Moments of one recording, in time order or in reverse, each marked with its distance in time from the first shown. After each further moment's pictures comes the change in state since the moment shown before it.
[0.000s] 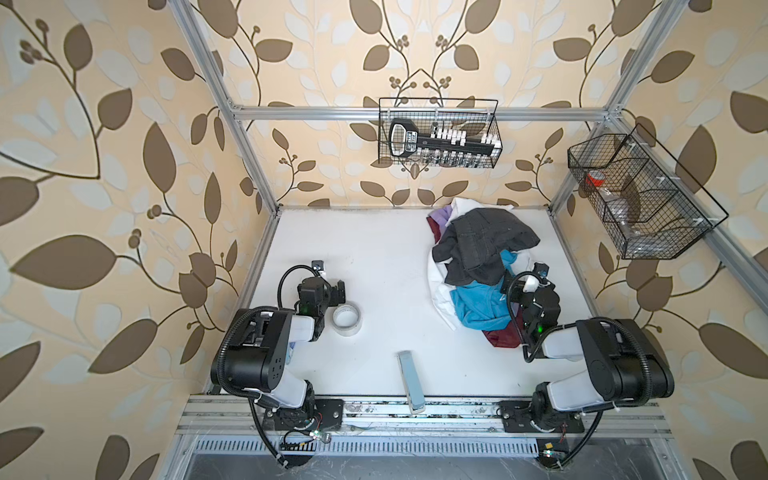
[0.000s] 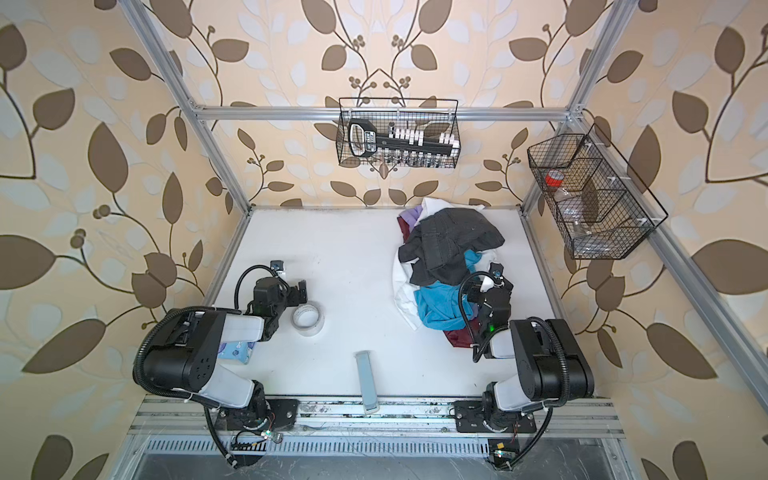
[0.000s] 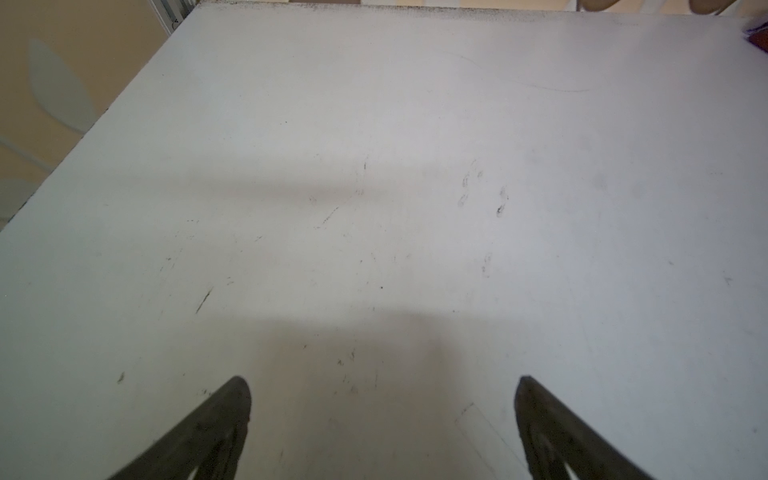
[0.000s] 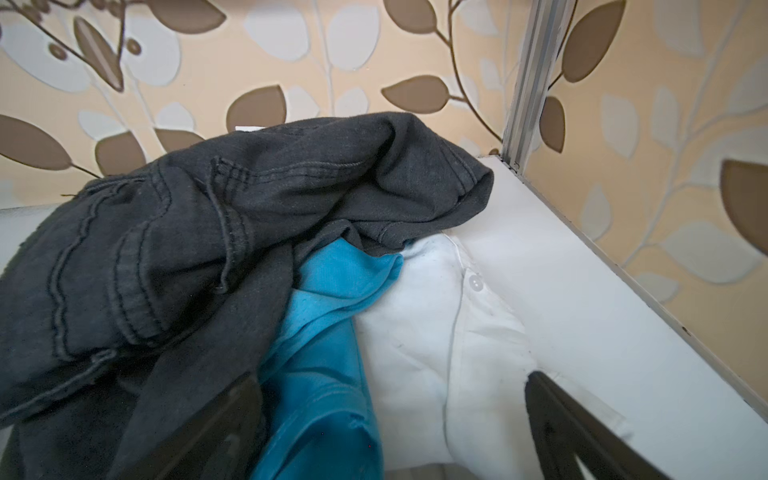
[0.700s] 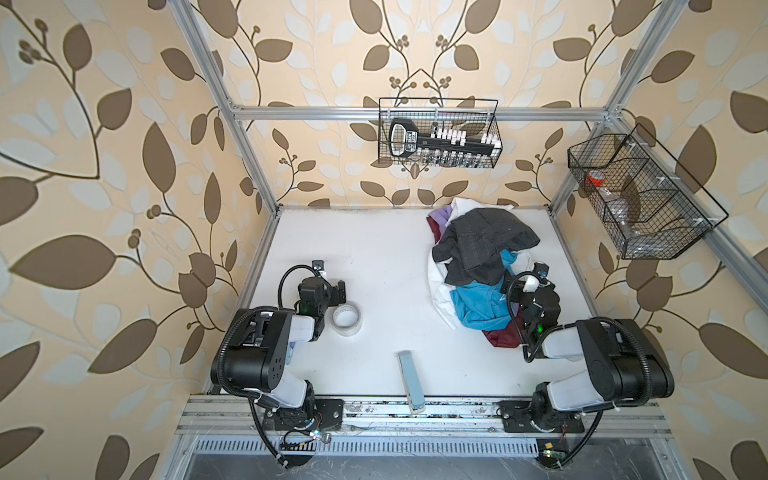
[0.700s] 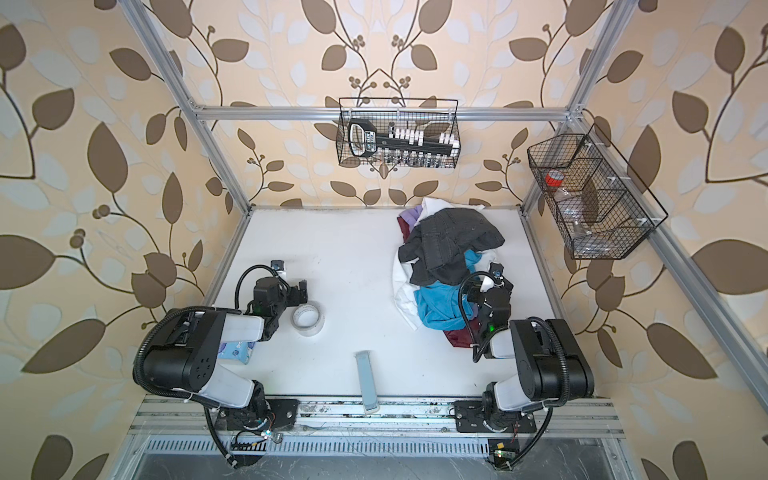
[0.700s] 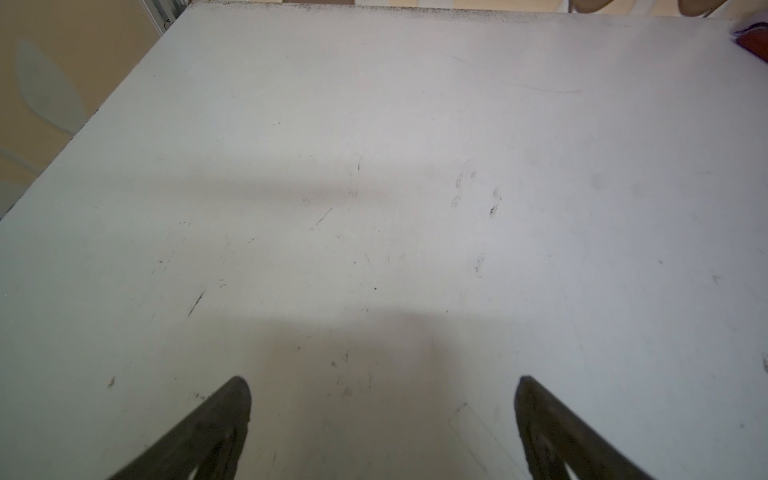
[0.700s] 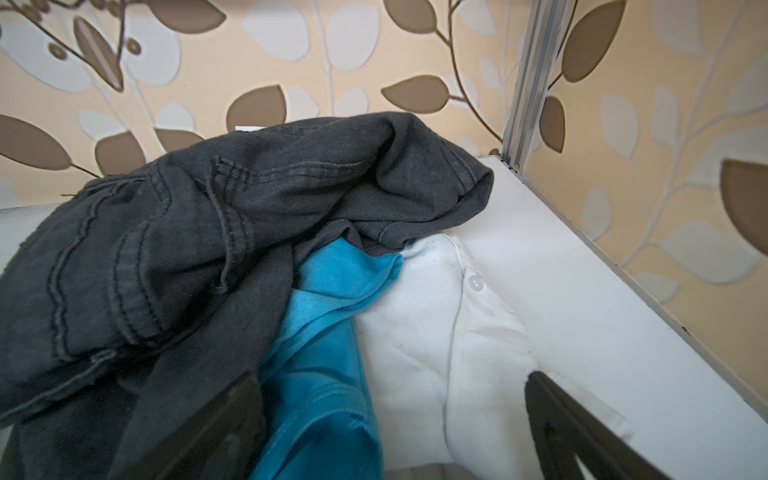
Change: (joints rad) left arm 0.000 0.000 0.002 0.000 0.014 0.000; right arm 0.000 0.000 0.000 0.000 0.000 0.000
